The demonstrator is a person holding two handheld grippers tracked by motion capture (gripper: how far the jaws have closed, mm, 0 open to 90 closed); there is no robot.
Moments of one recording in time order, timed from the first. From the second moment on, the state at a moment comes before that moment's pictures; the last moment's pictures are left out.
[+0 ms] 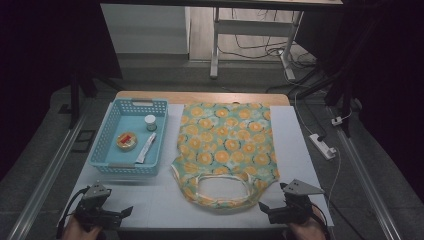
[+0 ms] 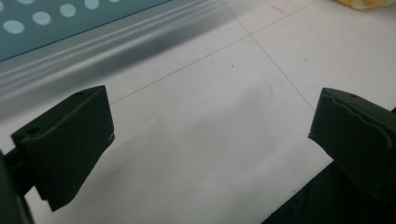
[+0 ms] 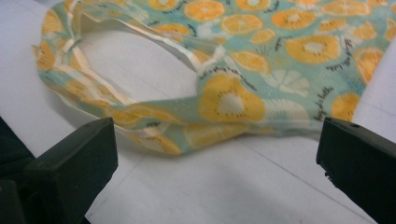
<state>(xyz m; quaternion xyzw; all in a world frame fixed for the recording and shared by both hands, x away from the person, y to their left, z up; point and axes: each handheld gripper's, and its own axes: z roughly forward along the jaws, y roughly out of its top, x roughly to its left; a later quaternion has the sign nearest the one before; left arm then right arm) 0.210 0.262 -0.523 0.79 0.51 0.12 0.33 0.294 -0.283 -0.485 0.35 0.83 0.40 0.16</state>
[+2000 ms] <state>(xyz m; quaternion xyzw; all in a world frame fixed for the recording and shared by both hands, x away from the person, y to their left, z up) 0.212 0.262 -0.524 0.79 0.51 0.11 0.33 0.321 -0.170 -0.502 0.18 0.93 0.33 0.05</state>
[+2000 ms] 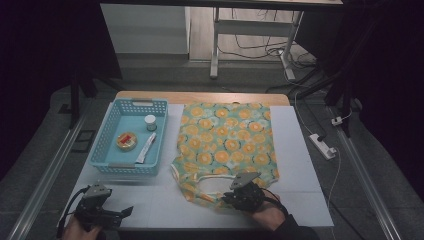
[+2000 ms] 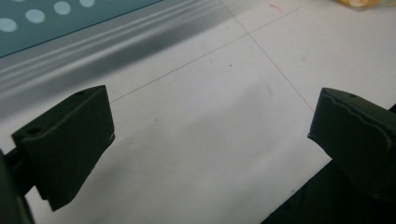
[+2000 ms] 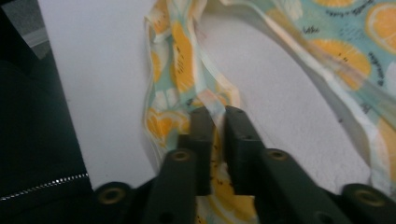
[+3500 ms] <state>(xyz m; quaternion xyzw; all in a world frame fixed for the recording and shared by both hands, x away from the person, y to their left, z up) 0.213 0.264 -0.524 0.78 0.51 0.10 0.34 0.465 -0.151 -0.450 0.25 0.87 0.41 0.11</state>
